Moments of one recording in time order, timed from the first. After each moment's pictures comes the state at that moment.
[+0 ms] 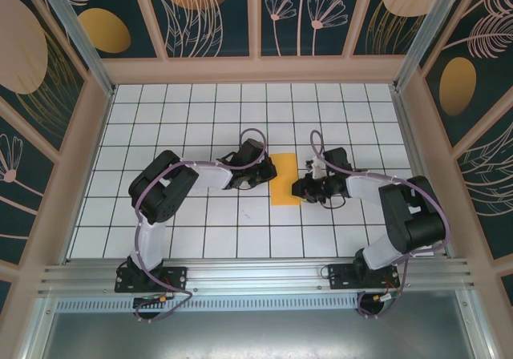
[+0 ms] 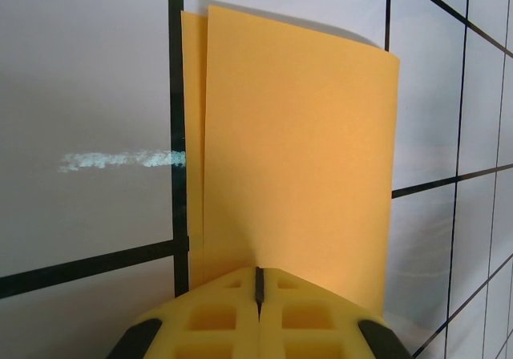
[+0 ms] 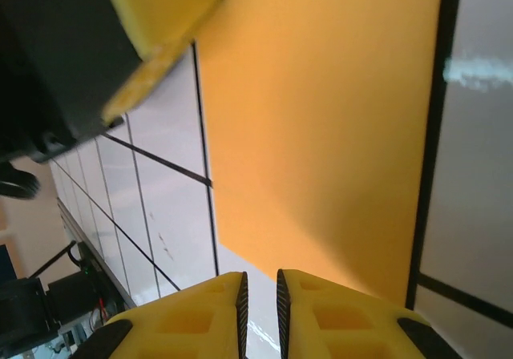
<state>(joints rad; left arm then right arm) -0.74 2.04 1.09 0.15 0.23 -0.99 0.32 1.54 0.59 -0.16 -0.75 0.54</state>
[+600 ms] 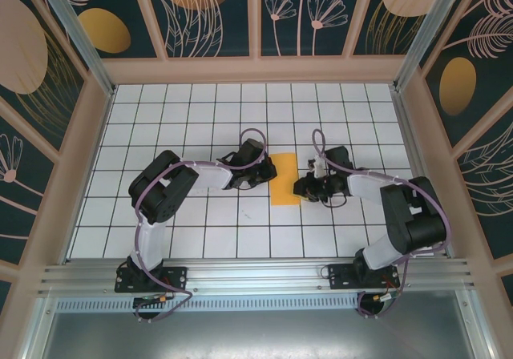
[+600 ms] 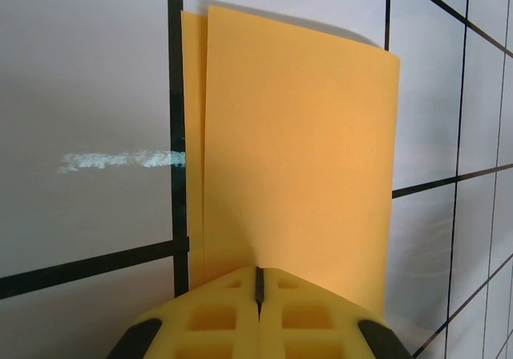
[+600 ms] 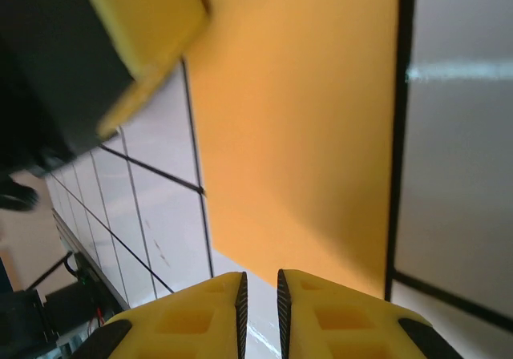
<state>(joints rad) -0.74 2.04 1.09 0.15 0.24 -0.98 0.29 1.53 0.65 -0.20 -0.72 0.54</state>
